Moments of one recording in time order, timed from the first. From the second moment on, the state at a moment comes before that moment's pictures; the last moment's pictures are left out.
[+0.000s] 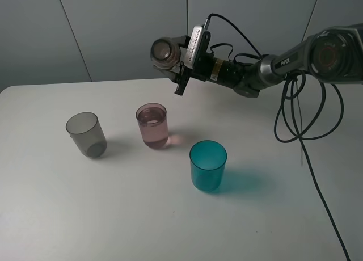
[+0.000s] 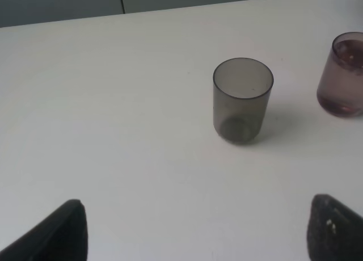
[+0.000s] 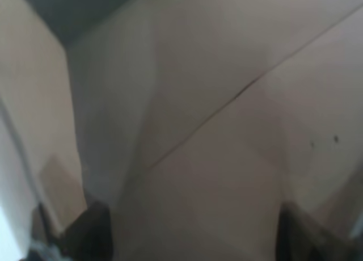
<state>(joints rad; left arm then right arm) -0.13 0.00 -0.51 0.02 1.08 -0.02 0.32 2.57 -1.67 -0.93 -1.19 -0.28</state>
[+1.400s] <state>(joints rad) -0.13 0.00 -0.51 0.02 1.08 -0.02 0.30 1.98 -1.13 -0.35 -0.69 0.14</state>
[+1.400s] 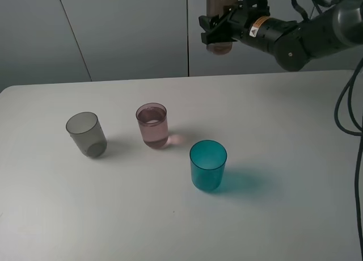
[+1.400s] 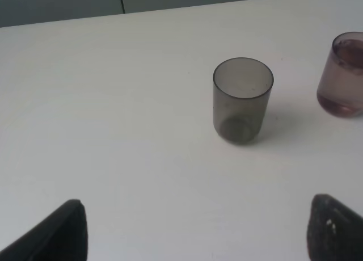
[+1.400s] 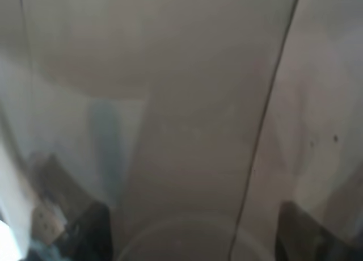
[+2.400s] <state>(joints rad) -0.13 0.00 -0.51 0.02 1.08 -0.02 0.21 1.71 -0.69 0.07 -0.66 -0.05</state>
